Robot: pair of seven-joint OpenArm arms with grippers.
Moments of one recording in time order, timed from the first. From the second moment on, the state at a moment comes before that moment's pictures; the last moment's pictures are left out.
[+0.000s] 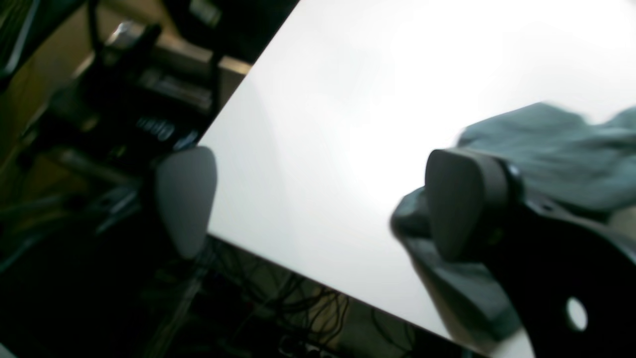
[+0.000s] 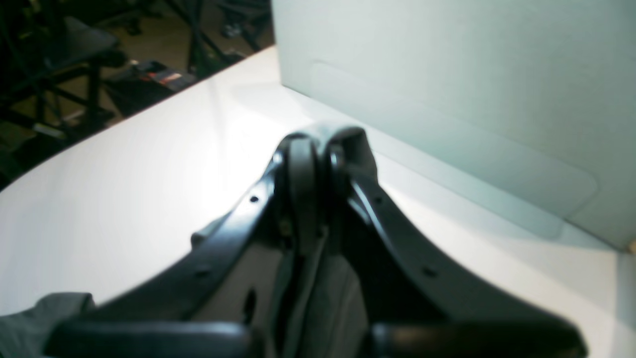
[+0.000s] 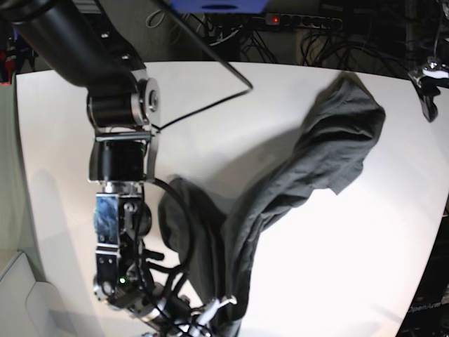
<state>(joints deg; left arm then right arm) 25.8 -1.7 -61.2 112.9 -29.8 -33.7 33.8 40.9 -7.2 3.1 74.8 7.4 34.8 -34.5</state>
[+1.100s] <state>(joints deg) 26.5 2.4 -42.4 103.2 -28.3 -32.6 34.3 13.3 2.2 0.1 84.8 7.6 34.6 -32.1</state>
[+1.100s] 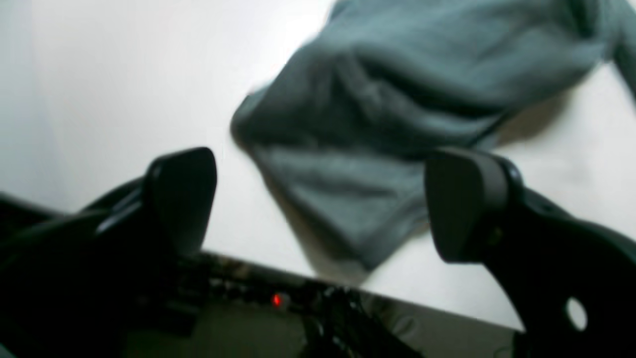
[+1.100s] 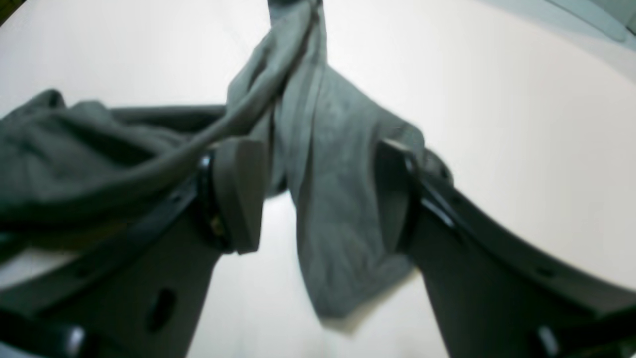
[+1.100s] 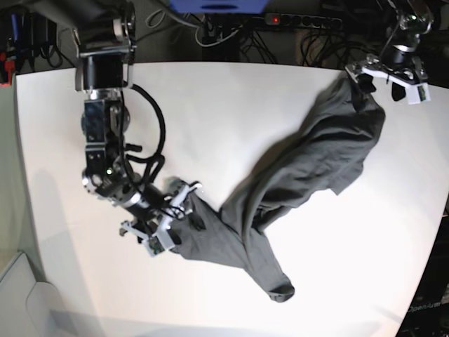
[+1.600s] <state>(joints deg) 28.7 2.8 -36.2 100.2 -28.8 -32.6 33.7 8.5 4.8 -0.1 85.8 7.5 34.7 -32.3</state>
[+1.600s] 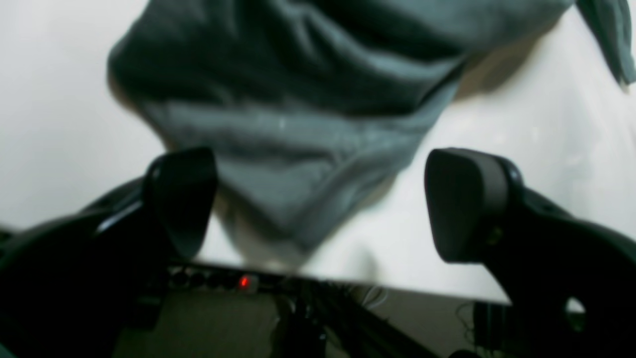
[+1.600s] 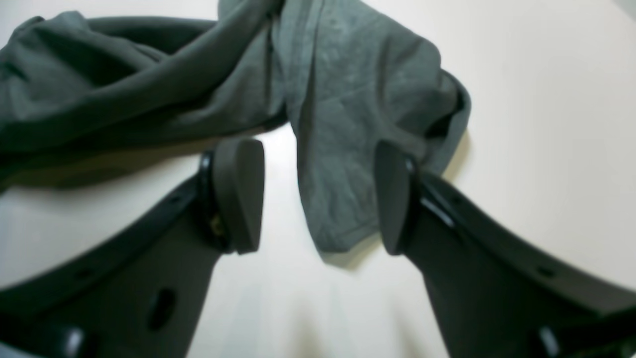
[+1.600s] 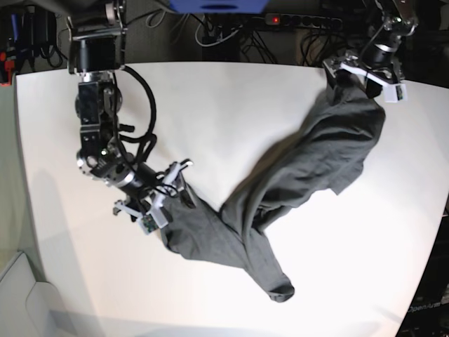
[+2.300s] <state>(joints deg) 28.4 3.9 -34.4 96.5 -29.8 -32.8 31.7 4.6 4.6 -0.1 85.7 7.6 34.8 -32.4</state>
